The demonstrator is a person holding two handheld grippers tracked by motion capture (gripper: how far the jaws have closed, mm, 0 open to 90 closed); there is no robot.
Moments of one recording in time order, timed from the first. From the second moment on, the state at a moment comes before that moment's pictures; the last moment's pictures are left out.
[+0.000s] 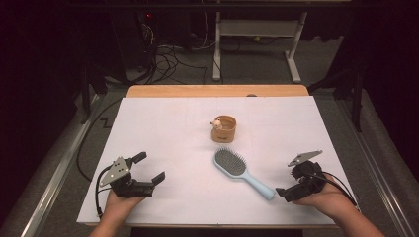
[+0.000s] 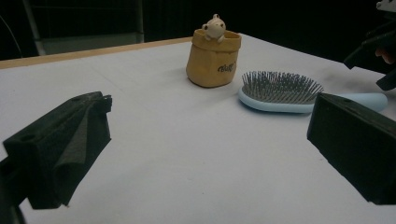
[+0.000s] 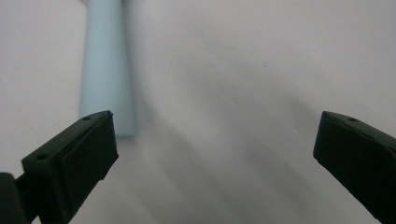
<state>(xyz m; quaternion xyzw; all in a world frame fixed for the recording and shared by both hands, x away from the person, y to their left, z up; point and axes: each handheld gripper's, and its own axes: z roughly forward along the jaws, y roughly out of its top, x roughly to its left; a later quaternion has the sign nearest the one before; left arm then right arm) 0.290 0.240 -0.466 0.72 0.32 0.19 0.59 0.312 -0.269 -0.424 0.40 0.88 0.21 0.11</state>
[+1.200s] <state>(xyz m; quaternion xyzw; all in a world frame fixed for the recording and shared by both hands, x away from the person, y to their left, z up) 0.289 0.242 -0.466 0.72 0.31 0.18 0.60 0.344 -0.173 -0.430 0.34 0.91 0.20 0.08</state>
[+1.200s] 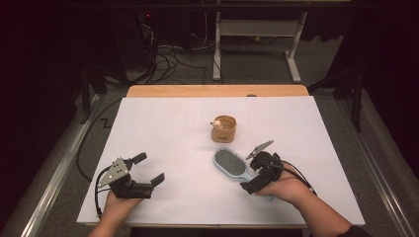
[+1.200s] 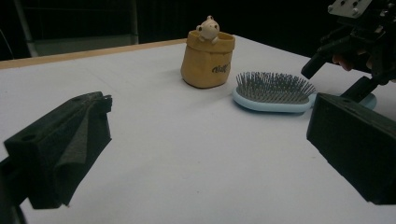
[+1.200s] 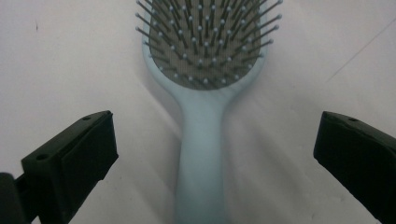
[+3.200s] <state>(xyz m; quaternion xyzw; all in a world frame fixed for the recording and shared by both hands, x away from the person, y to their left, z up) 0.289 0.243 -0.467 0.72 0.31 0.18 0.60 0.406 -0.095 -0.439 0.31 0.94 0.13 0.06</state>
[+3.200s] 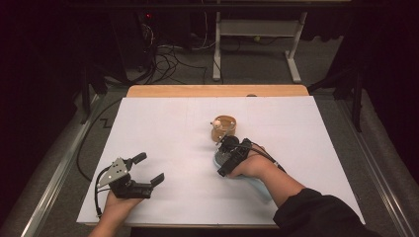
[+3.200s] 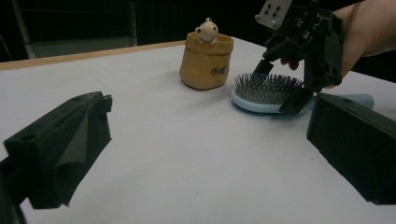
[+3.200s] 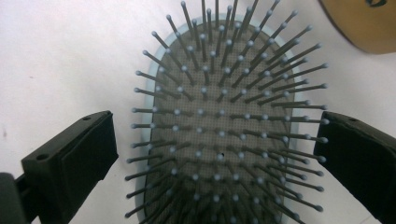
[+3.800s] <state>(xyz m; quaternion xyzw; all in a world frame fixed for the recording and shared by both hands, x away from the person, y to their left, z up) 0.288 0.243 -0.467 0.72 0.31 0.17 0.60 0.414 -0.089 -0.445 0.31 0.94 0.10 0.06</state>
